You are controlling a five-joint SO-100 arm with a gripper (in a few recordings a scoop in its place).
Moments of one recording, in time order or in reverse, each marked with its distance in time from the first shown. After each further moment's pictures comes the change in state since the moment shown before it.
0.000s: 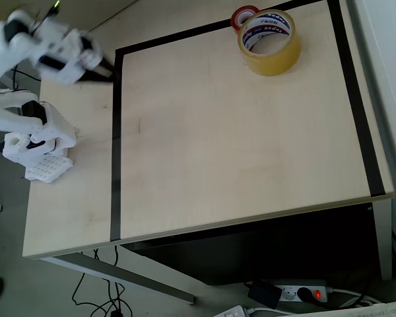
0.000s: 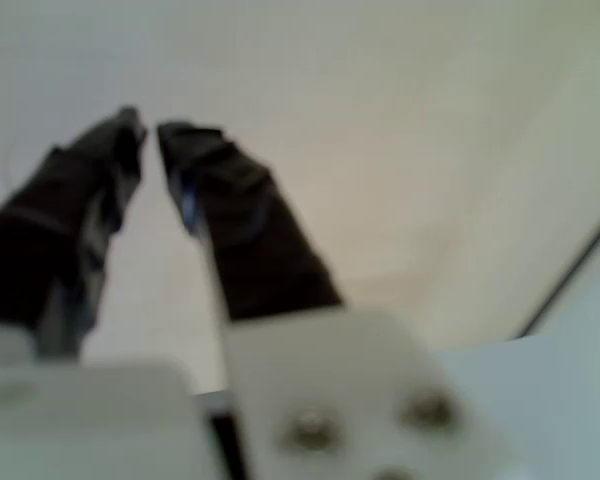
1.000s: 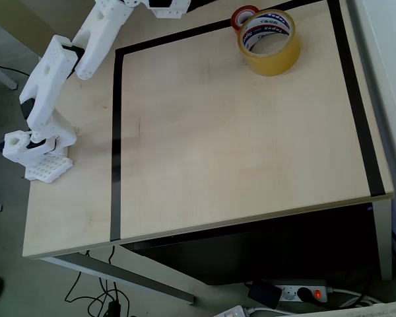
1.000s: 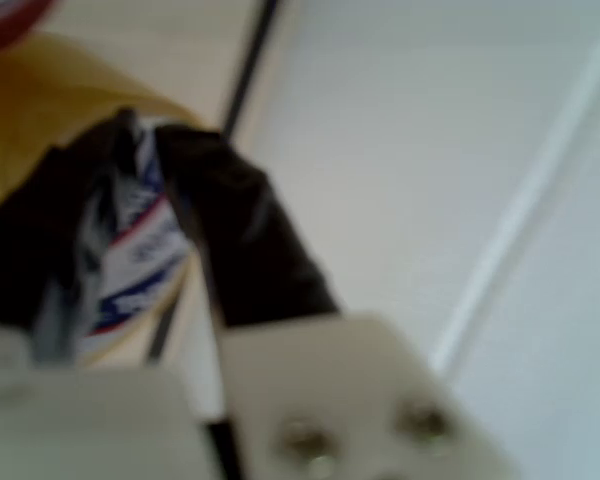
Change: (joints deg) arm -5.8 -85.3 -100.6 -13.6 -0.1
